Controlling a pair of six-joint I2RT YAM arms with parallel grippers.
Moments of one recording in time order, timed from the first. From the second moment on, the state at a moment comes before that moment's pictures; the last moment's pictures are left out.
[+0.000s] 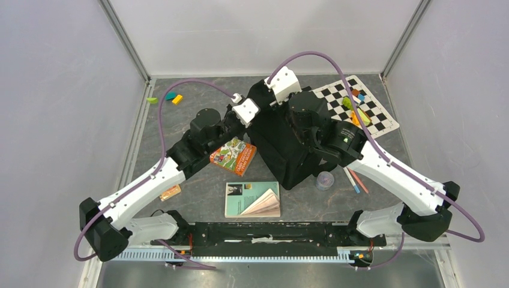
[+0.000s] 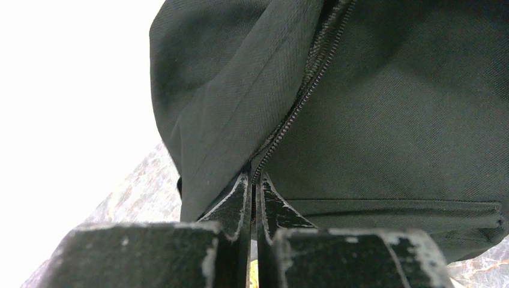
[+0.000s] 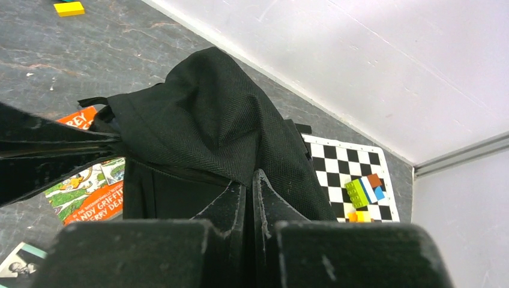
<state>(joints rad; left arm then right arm) -0.76 1.14 1.03 0.00 0.01 0.33 0.99 1.33 1.58 -0.52 0.65 -0.18</state>
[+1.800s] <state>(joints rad) -0.74 0.77 0.73 -0.06 -0.02 -1.03 0.80 1.25 1.45 -0.49 0.51 -0.07</state>
